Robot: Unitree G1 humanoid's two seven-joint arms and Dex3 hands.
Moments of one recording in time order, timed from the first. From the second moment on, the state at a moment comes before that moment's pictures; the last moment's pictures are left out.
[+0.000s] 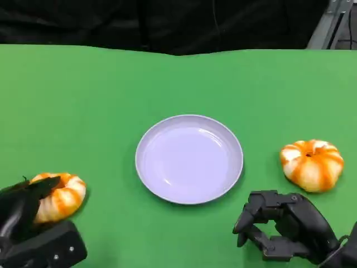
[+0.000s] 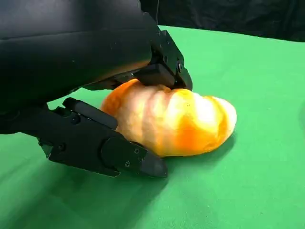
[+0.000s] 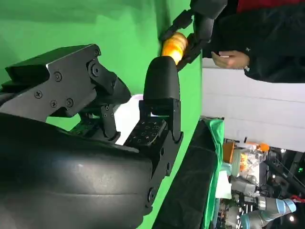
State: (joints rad) left arm -0.17 0.43 -0.23 0.68 0.63 -0.20 0.41; right arm -0.10 -0.04 0.08 0.60 0.18 -0.74 0.59
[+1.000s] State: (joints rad) left arm -0.16 0.40 -0.23 0.72 0.61 -0.35 0.65; right arm -0.10 -0.04 0.08 0.60 0.19 -0.74 0.60
